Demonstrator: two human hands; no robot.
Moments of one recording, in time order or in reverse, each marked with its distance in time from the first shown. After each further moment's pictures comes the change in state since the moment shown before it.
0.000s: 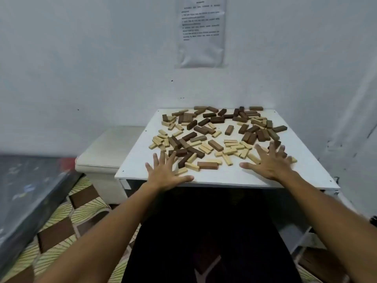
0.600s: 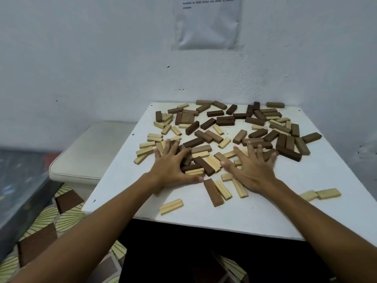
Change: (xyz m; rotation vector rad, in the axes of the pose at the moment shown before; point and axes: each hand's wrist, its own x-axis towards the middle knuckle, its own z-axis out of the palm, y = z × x) left_hand 0.140 0.004 0.003 0.106 0.017 0.201; right_hand 0.111 -0.066 0.029 -0.037 0.094 -0.207
